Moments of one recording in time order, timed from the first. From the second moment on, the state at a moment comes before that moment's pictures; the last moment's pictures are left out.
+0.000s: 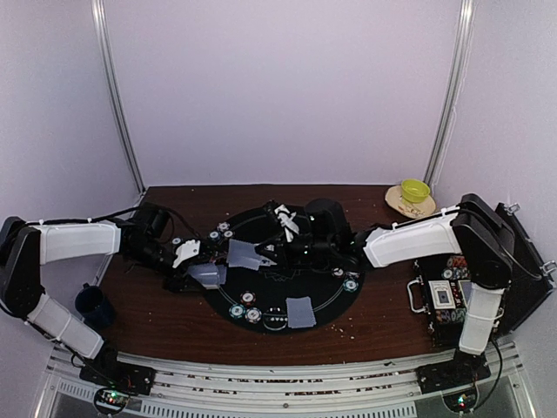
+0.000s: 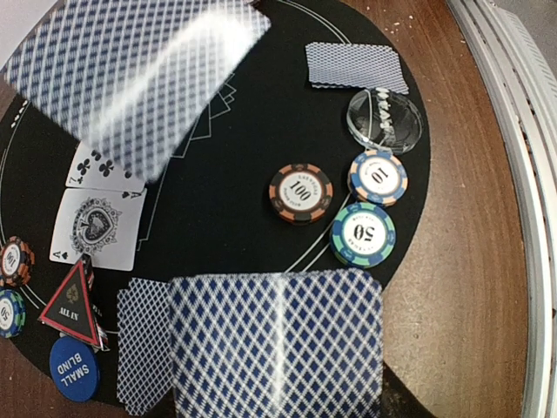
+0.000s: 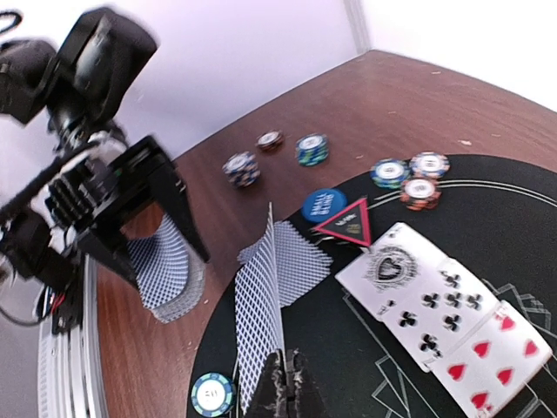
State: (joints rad) left arm -0.37 1.44 0.80 -0.50 0.68 0.97; right arm 0.89 1.89 1.15 0.38 -0.34 0.22
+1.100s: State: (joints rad) left arm -0.37 1.44 0.80 -0.50 0.68 0.96; right arm 0.99 1.99 0.89 0.64 0.81 0.97
